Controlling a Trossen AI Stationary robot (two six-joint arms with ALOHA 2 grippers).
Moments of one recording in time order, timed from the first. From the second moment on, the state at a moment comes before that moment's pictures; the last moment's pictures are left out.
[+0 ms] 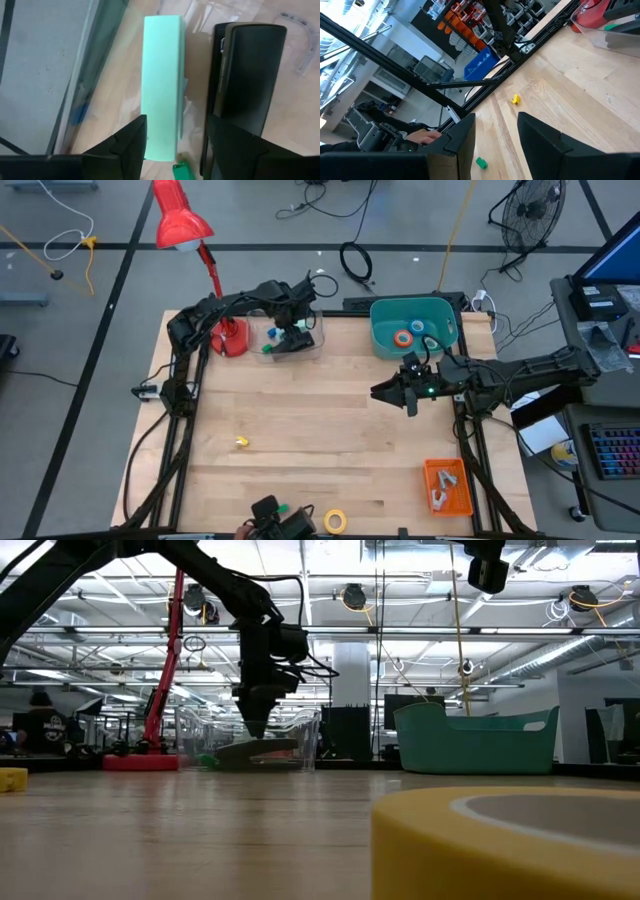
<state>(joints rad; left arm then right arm) 0.63 2.04 1.66 -1.02 -0.13 0.18 0.14 0.89 0.74 -0.03 0.07 0.85</state>
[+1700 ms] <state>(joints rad) -0.30 1.83 1.66 -0.81 -0.13 -1.16 0.32 0.89 0.73 -0.01 -0.22 0.83</state>
